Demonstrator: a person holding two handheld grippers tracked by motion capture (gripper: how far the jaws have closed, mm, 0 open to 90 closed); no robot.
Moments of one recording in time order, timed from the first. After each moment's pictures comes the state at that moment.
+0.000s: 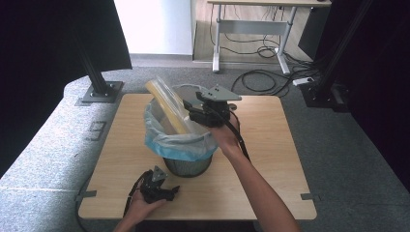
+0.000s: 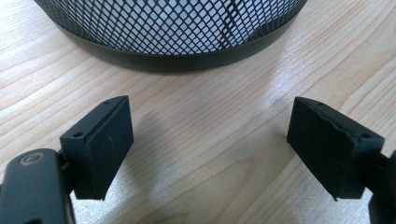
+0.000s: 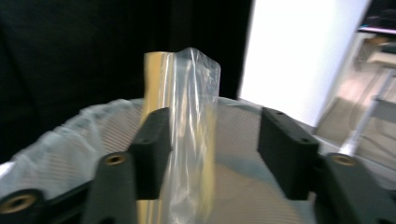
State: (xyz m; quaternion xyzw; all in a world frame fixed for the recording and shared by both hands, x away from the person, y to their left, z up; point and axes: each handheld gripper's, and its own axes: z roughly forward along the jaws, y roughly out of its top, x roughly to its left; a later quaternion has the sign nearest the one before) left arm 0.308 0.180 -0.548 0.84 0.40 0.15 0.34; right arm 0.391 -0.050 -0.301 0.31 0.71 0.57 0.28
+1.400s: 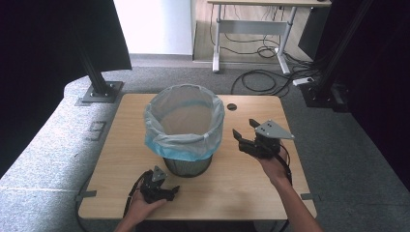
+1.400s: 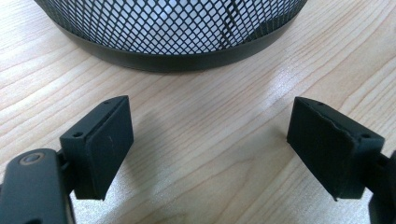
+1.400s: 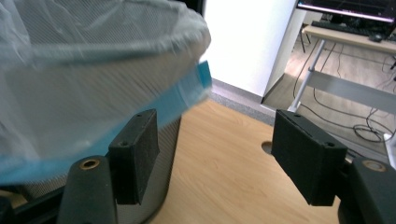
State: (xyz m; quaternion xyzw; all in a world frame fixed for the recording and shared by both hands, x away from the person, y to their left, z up) left arm 0.308 0.180 -0.547 0.84 0.40 0.15 0.34; right arm 0.340 -0.180 -0.369 0.35 0.71 0.51 0.33
